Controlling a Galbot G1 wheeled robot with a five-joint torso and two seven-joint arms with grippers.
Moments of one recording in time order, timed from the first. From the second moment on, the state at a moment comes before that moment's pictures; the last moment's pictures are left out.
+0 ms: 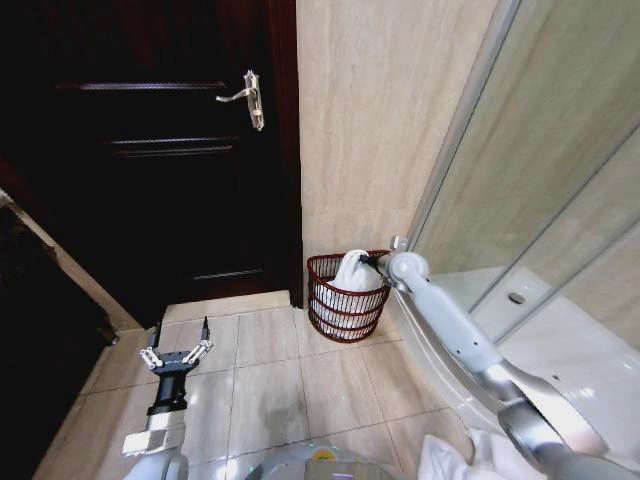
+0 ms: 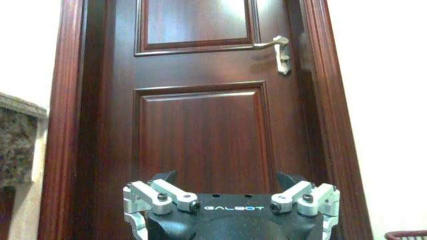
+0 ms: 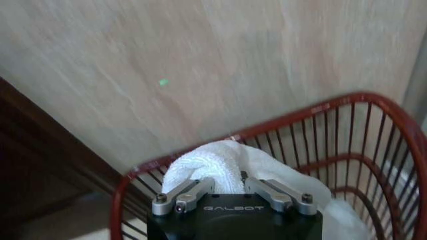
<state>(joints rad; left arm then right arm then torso) 1.80 -1.61 -0.89 -2.08 -0.19 -0.53 0.13 -0.41 1.11 -0.09 1.39 1.34 -0.65 0.52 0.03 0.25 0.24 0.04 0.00</state>
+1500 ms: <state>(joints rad) 1.74 -1.58 -0.91 -2.03 -0.21 -0.44 0.15 -0.35 1.14 -0.11 1.18 0.96 -0.73 0.11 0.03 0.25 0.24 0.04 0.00</state>
